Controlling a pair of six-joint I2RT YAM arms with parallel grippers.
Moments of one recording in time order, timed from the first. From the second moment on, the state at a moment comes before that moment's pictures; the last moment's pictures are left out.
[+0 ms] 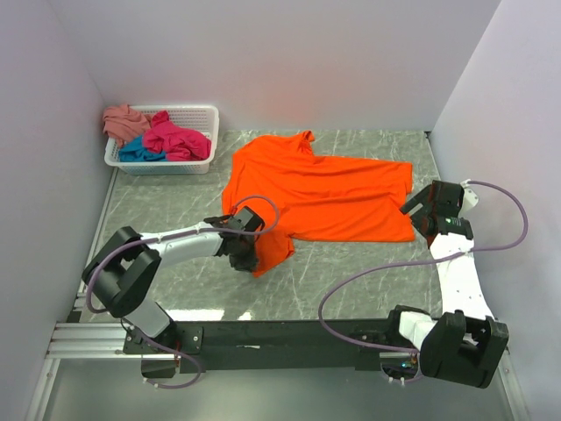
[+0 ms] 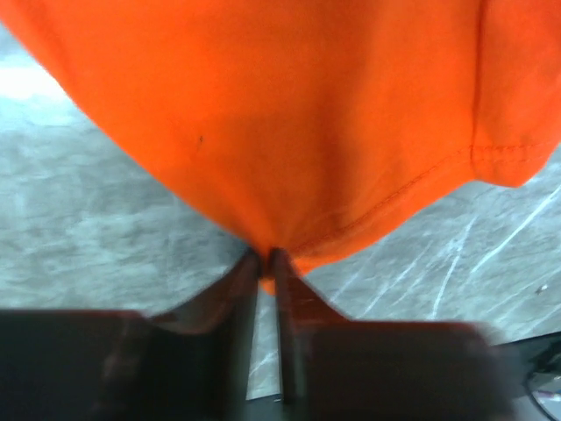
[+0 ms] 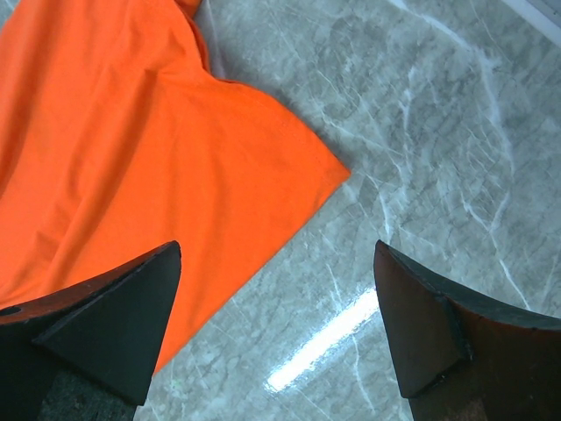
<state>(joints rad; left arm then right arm) -0.75 1.57 0.85 -0.49 0.00 -0.88 -0.23 1.06 0.82 -0.58 0.22 0.63</state>
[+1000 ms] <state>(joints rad) -0.62 1.45 0.82 -0.66 -0.20 -0.90 -0.24 1.22 0.69 -0.67 0.11 0.65</state>
